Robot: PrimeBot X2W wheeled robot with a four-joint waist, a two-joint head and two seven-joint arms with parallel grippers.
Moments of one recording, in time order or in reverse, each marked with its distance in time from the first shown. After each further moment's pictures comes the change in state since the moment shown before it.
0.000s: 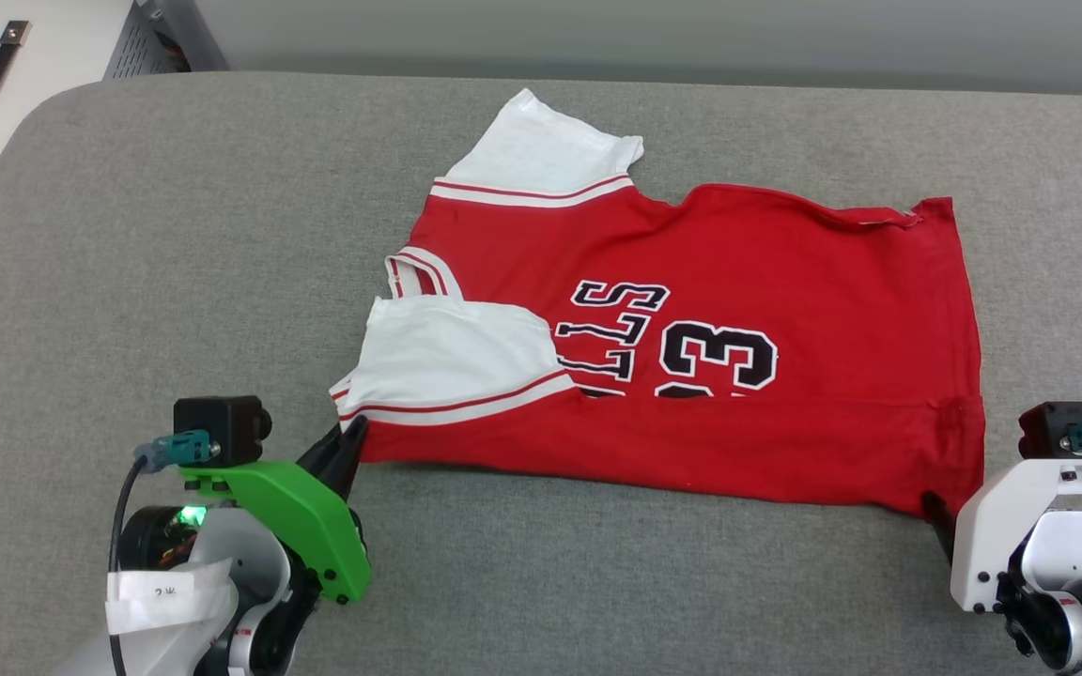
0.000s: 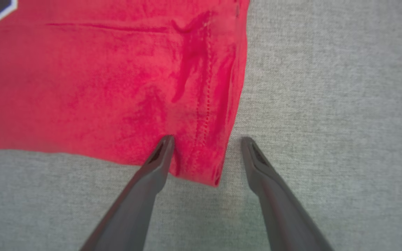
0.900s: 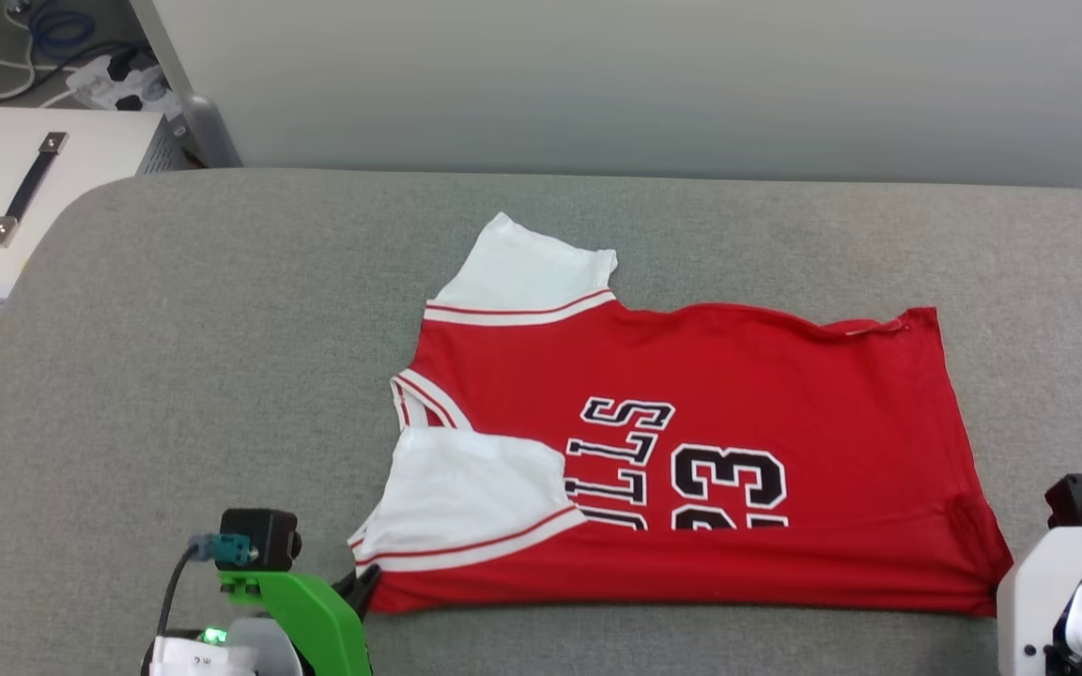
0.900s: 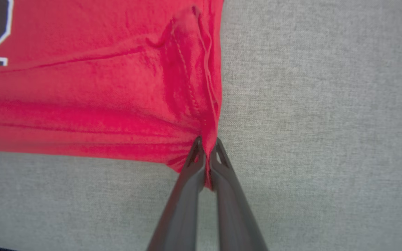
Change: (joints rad) left arm 0.107 -0.015 -0.078 0.138 -0.033 -0.040 0.066; right arm 0.083 -0.131 0.038 0.048 0.109 0.001 0.017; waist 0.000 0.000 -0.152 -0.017
